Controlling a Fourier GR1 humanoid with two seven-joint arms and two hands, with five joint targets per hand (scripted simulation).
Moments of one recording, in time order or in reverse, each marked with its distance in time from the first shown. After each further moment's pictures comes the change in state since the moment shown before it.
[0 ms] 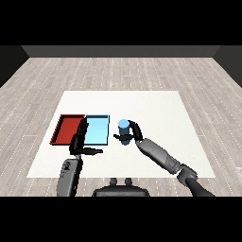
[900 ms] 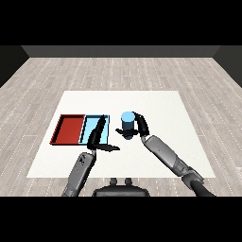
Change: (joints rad) left arm -0.159 -0.013 -0.230 0.140 0.005 0.193 0.060; right arm 0.052 -0.061 -0.198 -0.303 0.263 0.065 0.177
